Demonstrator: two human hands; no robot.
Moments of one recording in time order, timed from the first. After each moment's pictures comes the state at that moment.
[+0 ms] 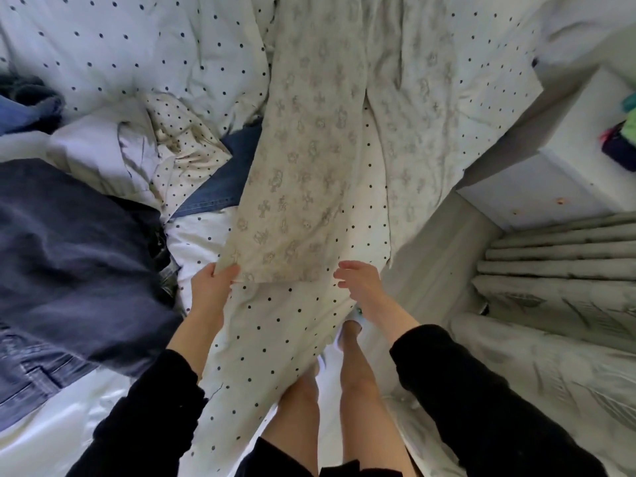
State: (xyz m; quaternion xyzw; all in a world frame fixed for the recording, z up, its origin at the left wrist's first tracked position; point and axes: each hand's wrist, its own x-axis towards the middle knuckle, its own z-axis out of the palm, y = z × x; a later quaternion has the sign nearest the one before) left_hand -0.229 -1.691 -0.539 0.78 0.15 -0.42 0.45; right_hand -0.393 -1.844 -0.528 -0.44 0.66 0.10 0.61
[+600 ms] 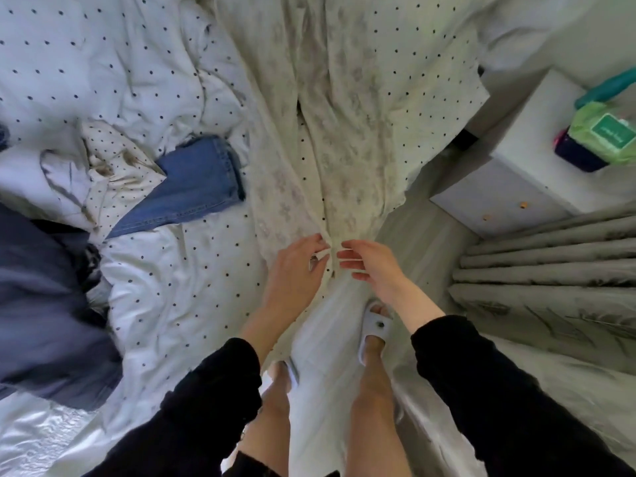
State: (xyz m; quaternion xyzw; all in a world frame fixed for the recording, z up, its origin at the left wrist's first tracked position) left_hand -0.391 -1.863 -0.491 0.82 -0.40 -0.25 0.32; right_hand -0.491 -1.971 -0.508 -0.42 0.59 0.01 0.69
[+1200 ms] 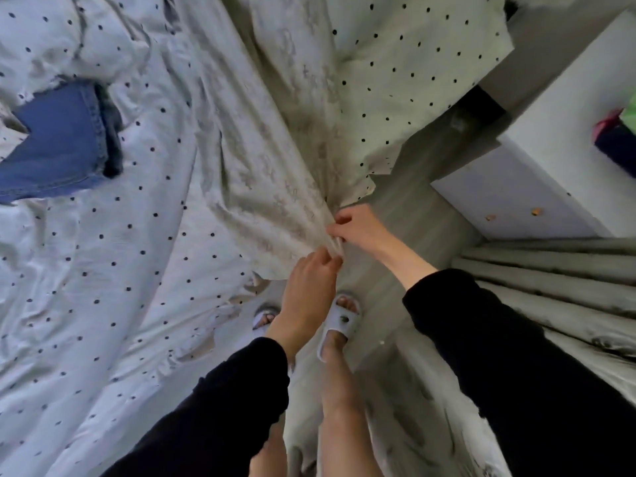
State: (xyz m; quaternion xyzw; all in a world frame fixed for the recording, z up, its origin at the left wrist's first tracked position) left_hand -0.531 -2.017 -0.612 0.83 -0.50 -0.21 0.09; right_hand -0.550 -2.154 -0.622 -0.68 0.44 0.19 0.56
